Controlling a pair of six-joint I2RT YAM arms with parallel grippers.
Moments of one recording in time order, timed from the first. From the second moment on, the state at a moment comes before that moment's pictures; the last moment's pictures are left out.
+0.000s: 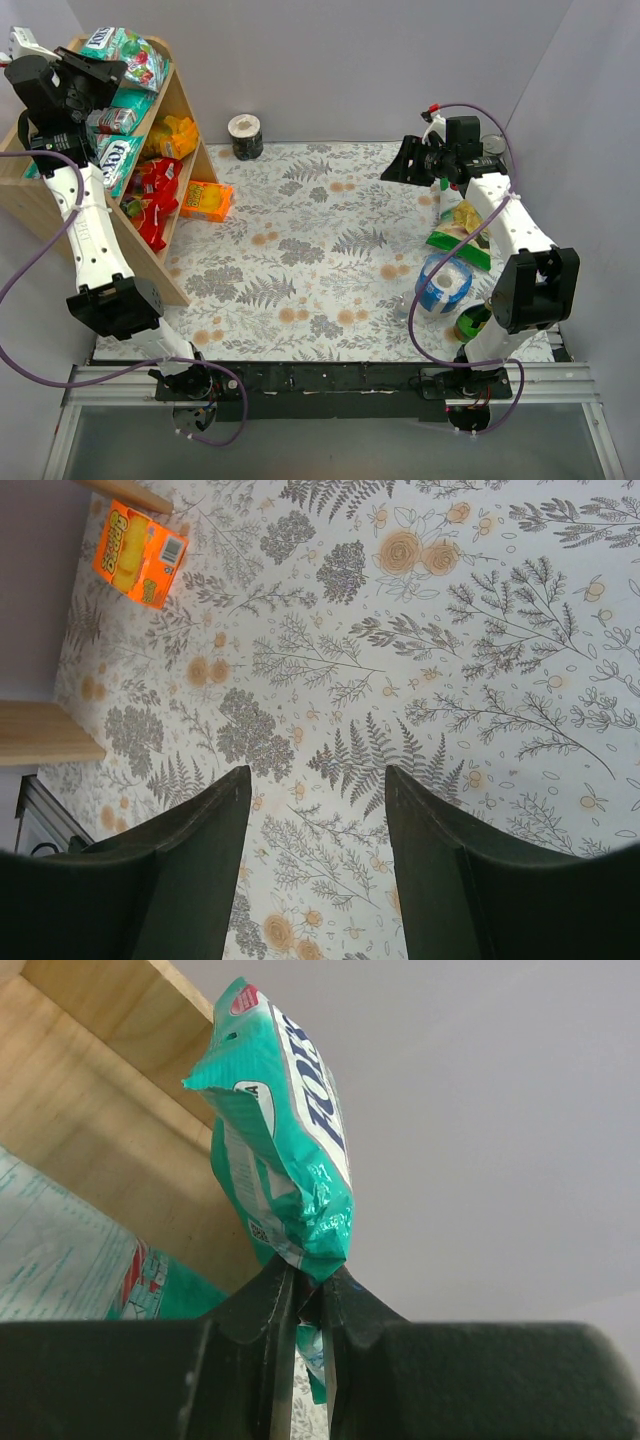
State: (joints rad) left arm 0.37 1.66 2.10 -0.41 0.39 -0.87; right arm 0.17 1.64 1.48 -0.48 -0.55 0.32
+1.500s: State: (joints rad) left arm 0.39 1.68 2.15 -0.51 0.13 -0.82; right arm 0.17 1.68 1.47 -0.45 -0.60 0.39
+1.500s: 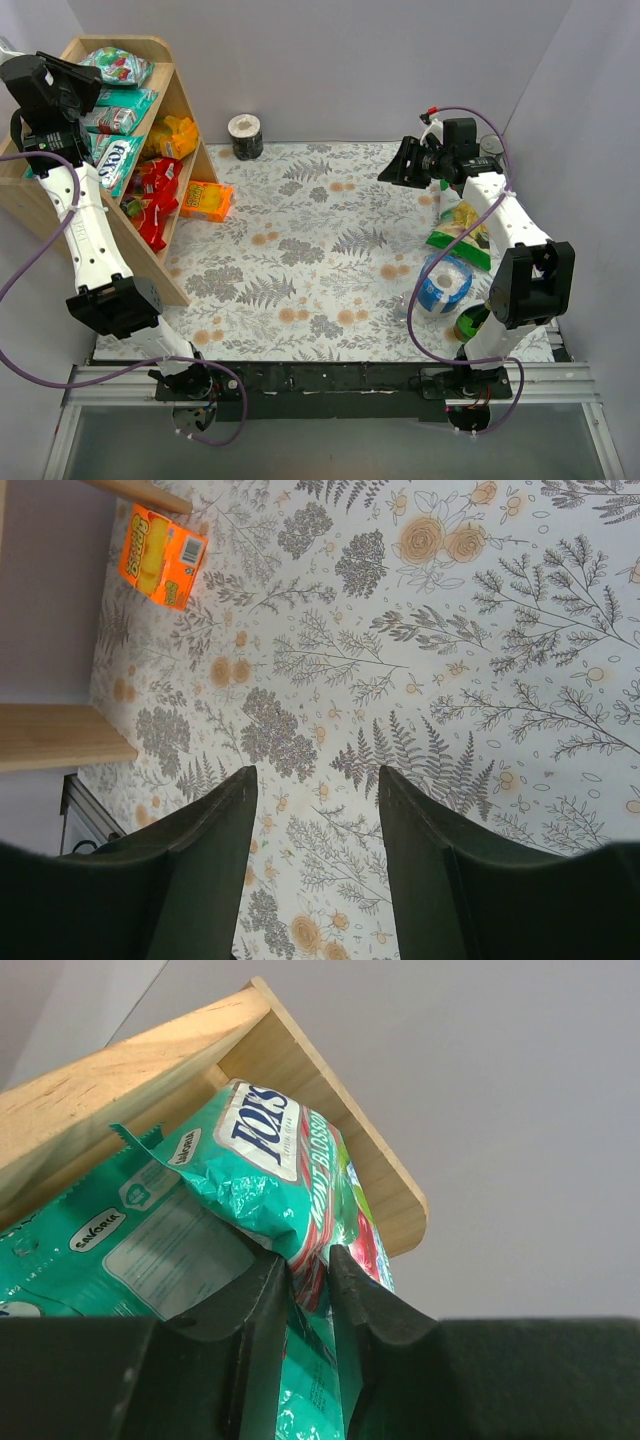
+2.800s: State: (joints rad) left arm 0.39 1.49 2.09 -0.44 0.20 -0.81; right arm 0.17 1.61 1.42 -0.46 -0.62 0.38
